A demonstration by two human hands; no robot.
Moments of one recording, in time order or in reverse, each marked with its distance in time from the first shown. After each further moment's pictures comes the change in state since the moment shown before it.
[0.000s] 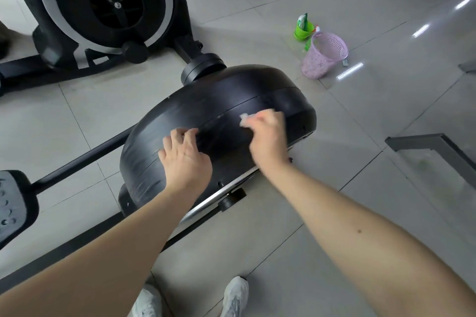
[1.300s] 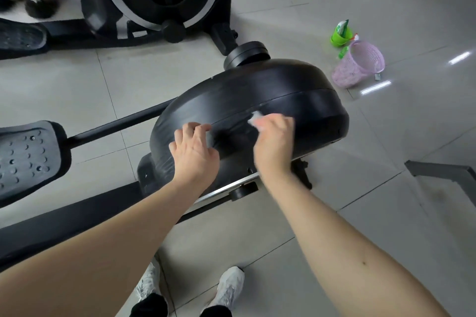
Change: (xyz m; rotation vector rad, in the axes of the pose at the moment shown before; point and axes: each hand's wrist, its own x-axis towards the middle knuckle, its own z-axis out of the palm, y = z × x) left_hand -0.020 -0.066 -0.008 -0.071 0.034 -0.053; right_hand -0.033 -0.079 0.028 0.033 0.013 0.006
